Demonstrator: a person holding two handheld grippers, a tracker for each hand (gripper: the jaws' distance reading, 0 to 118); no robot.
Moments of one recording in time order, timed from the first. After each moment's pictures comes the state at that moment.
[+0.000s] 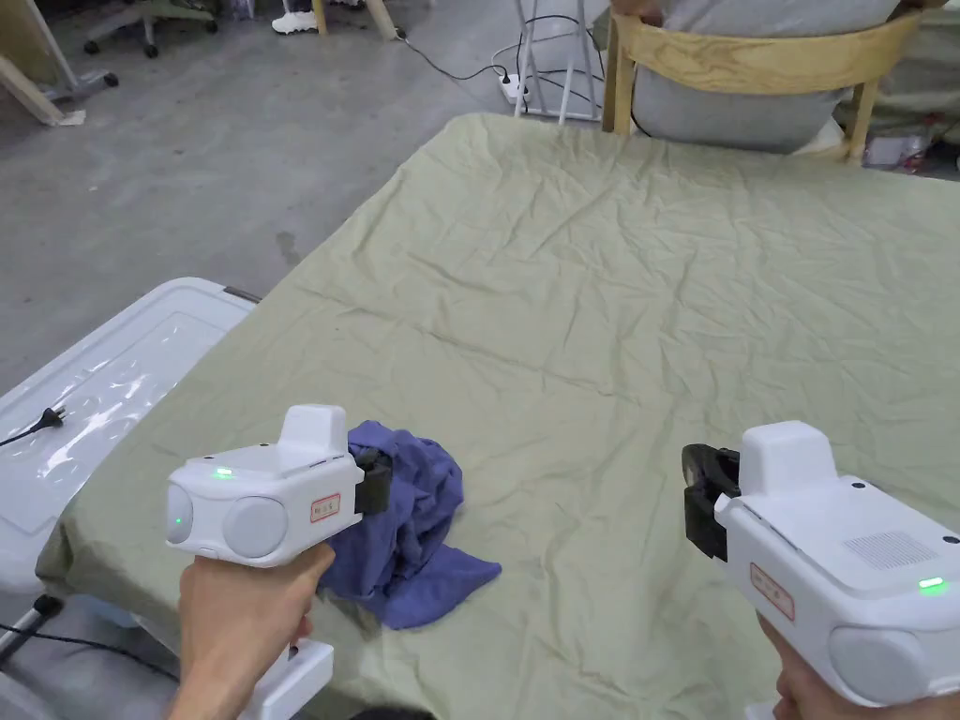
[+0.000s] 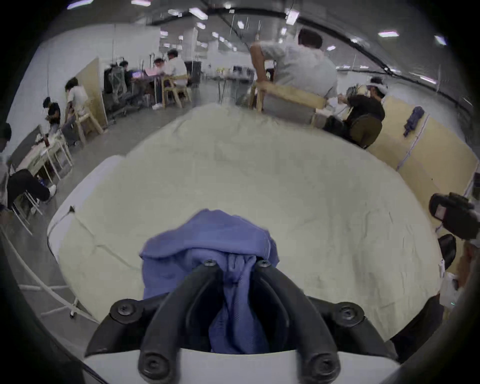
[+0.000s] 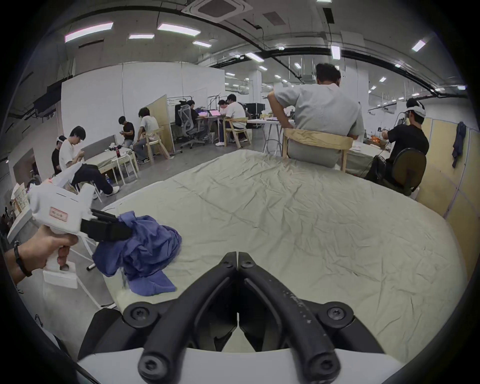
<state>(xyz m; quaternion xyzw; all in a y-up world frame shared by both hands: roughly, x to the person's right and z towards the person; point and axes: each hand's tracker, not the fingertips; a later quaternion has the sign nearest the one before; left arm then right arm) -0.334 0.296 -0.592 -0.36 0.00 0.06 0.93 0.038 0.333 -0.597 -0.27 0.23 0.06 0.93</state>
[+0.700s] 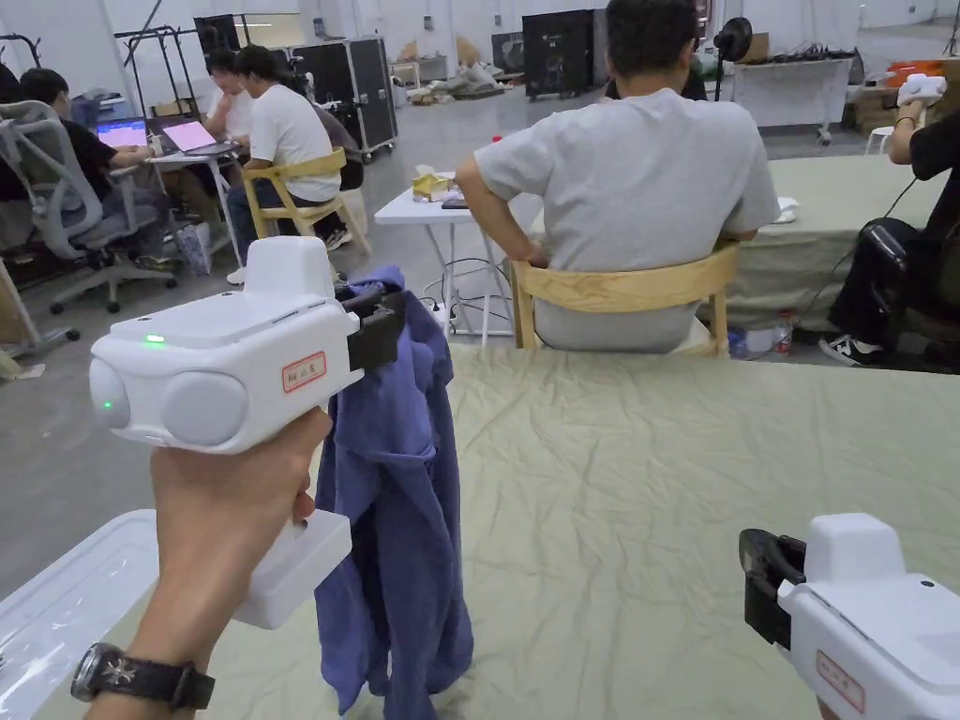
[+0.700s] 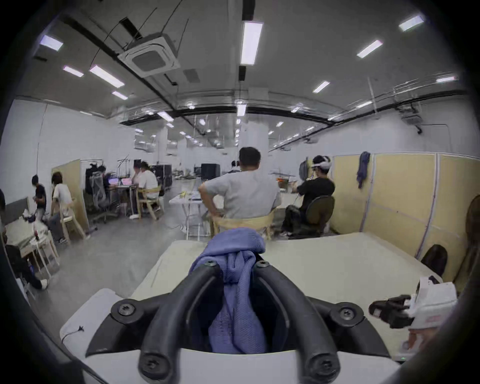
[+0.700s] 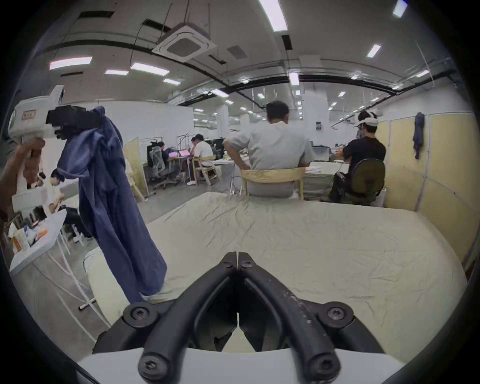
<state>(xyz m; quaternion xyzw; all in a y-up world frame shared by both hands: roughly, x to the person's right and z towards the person) -0.214 0.595 -0.584 -0.07 -0.10 -0.02 0.99 0.155 0.412 -0.544 -0.17 0.13 -0.01 0.98</state>
